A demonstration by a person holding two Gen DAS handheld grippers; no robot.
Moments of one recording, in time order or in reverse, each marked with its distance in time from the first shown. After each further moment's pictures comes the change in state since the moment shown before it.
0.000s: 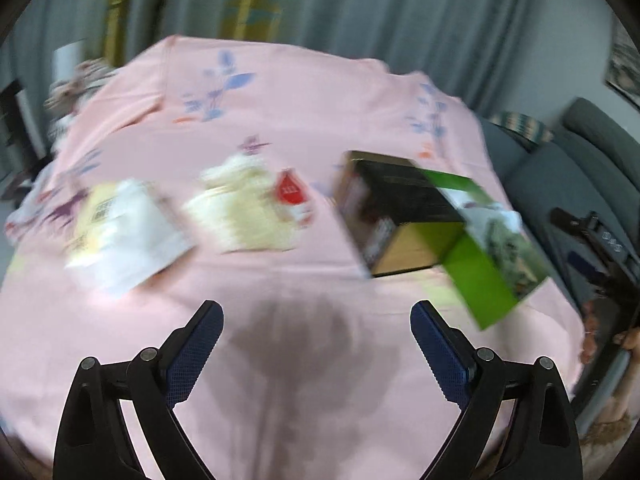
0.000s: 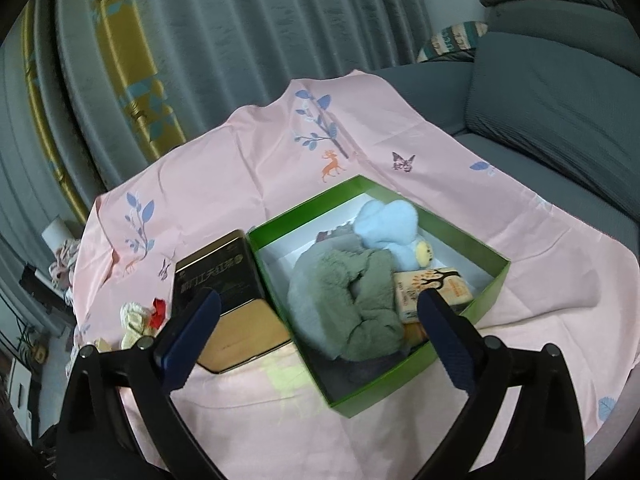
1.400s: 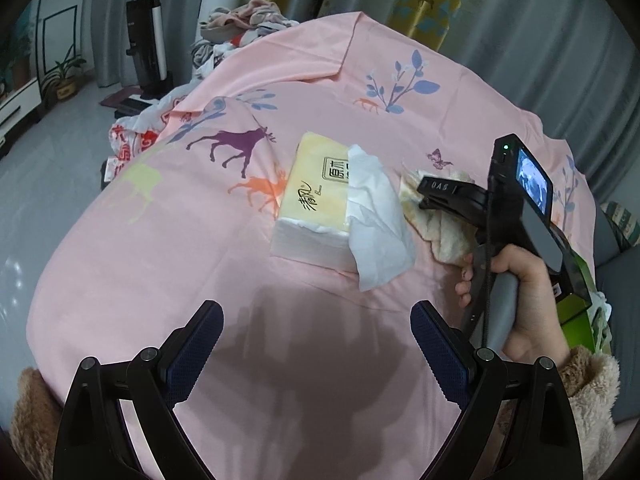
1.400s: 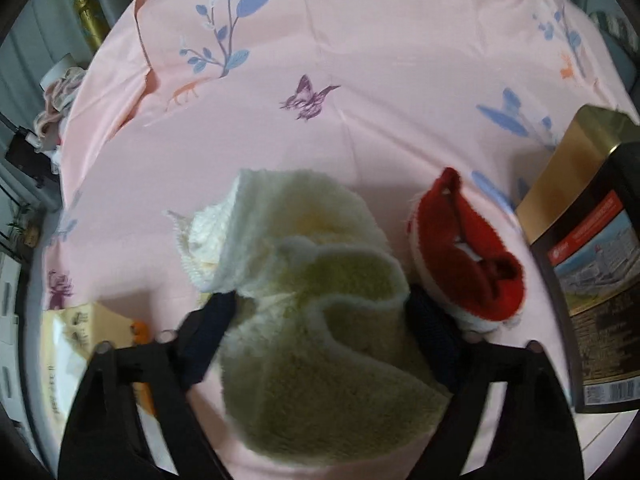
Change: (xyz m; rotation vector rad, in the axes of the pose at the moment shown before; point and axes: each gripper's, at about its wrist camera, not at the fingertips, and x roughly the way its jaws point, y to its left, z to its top) left arm -0.008 0.152 -0.013 -0.338 0.010 0.253; right arm 0.230 0.299 -0.102 -0.276 0.440 0.033
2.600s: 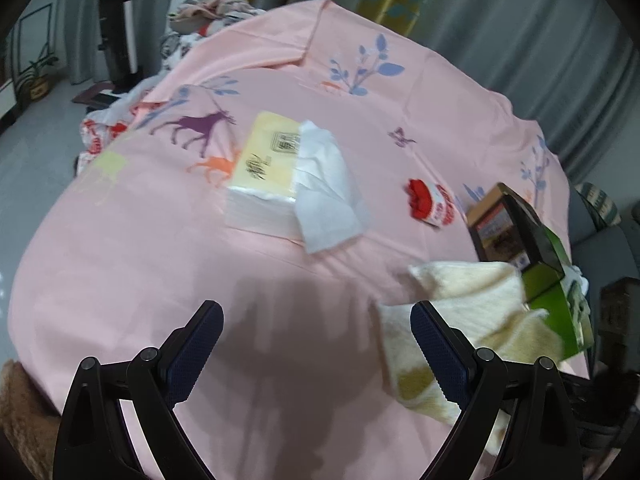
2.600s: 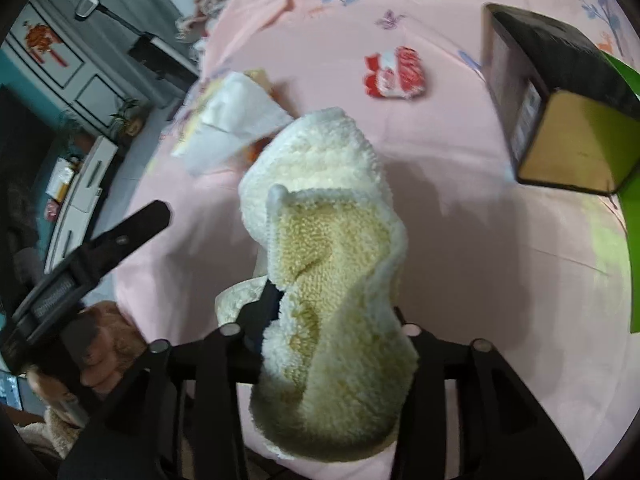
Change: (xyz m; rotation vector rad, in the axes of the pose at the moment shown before) left arm -0.006 -0.020 -0.020 0.042 0.050 -0.109; right arm -0.117 -0.064 -0.128 -0.254 0.217 0.379
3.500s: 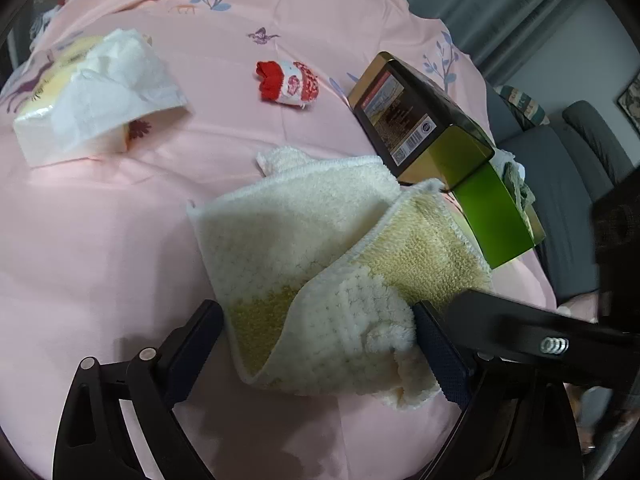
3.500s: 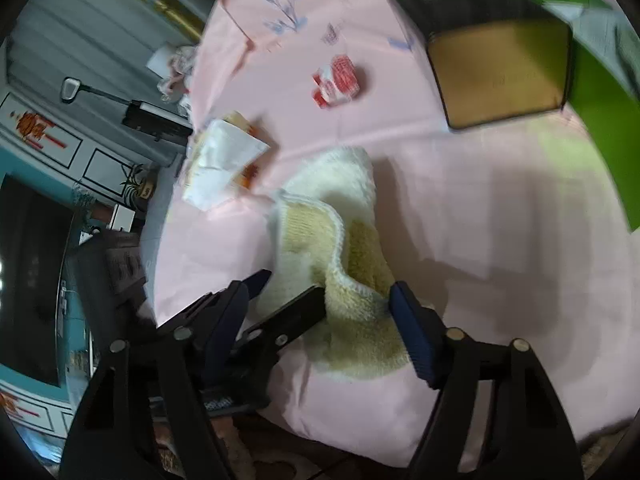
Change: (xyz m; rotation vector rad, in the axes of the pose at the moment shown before) left arm 0.051 -0.082 -0.054 0.210 0.246 -0.285; right arm -0.035 -0.041 -0.035 0.269 -0.075 0.138
